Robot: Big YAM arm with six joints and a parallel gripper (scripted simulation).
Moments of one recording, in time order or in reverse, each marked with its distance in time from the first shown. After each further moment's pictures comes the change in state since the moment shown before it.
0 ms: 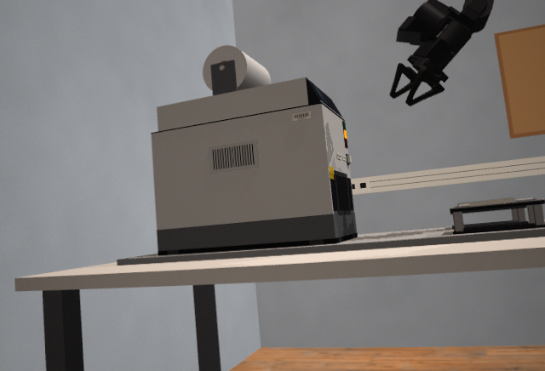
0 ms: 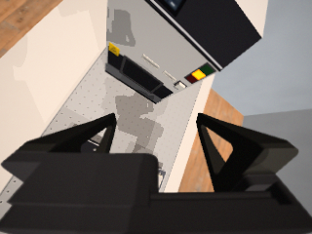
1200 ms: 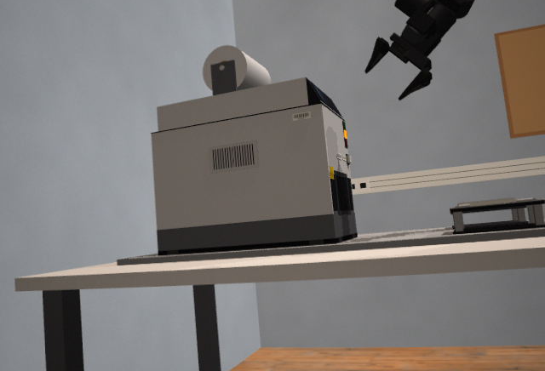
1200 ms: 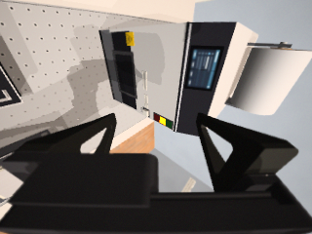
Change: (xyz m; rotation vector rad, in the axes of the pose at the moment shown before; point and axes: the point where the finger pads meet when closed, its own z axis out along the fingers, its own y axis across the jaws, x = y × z) arm -0.058 0.010 0.003 0.013 -0.003 -0.960
